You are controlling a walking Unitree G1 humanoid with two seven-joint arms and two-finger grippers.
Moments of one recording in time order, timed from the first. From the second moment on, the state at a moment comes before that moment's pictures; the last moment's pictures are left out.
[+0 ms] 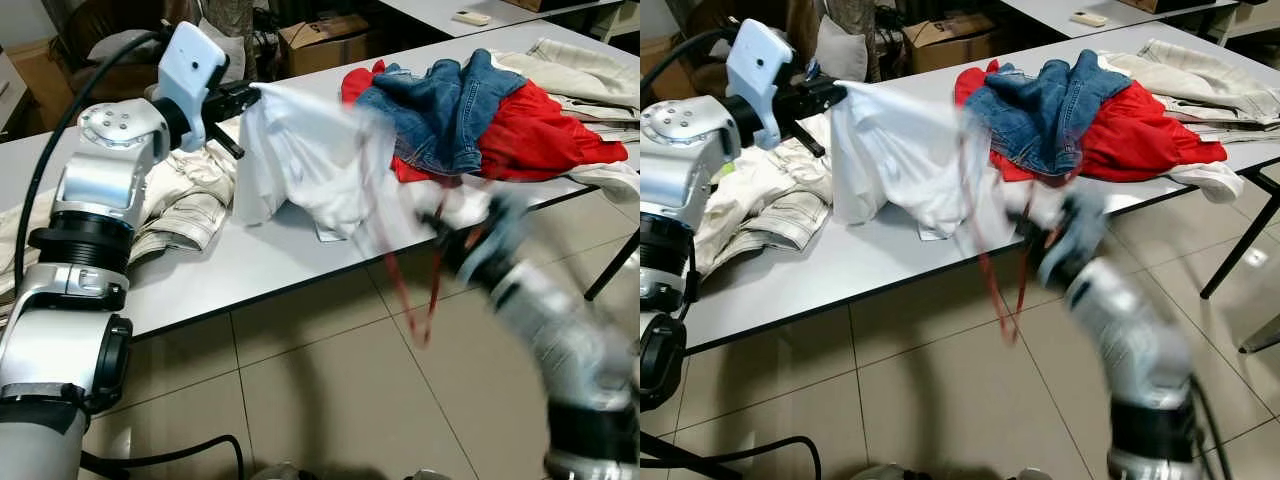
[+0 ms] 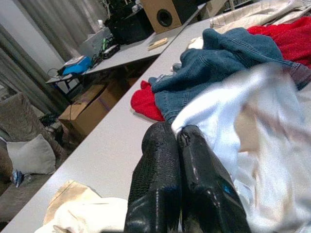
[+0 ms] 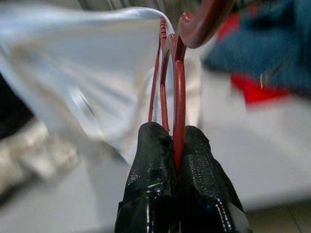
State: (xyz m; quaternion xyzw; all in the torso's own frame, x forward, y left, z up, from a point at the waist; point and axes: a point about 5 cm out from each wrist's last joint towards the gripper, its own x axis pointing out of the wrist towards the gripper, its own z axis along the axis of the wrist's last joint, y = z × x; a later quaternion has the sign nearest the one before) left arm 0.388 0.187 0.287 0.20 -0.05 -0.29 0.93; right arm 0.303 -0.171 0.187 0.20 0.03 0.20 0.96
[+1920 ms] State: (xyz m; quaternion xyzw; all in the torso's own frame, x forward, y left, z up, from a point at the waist) left arm 0.268 0.131 0.206 0.06 0.09 -0.61 0.79; right arm 0.368 -0.151 0.168 0.72 0.03 0.06 0.69
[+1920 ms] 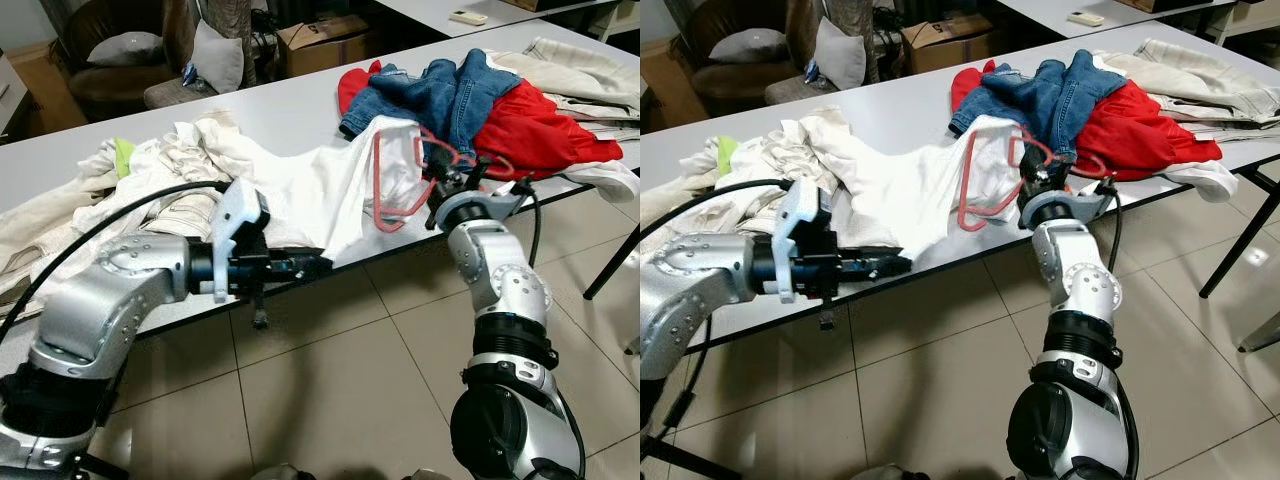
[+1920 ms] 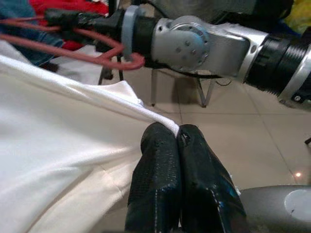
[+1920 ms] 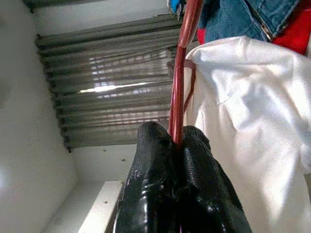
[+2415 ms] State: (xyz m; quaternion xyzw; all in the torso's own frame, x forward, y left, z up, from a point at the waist) left arm 0.269 0.118 0.209 0.06 0.08 -0.62 0.78; right arm 0.371 -0.146 0.160 0.71 0.04 0.05 0.70
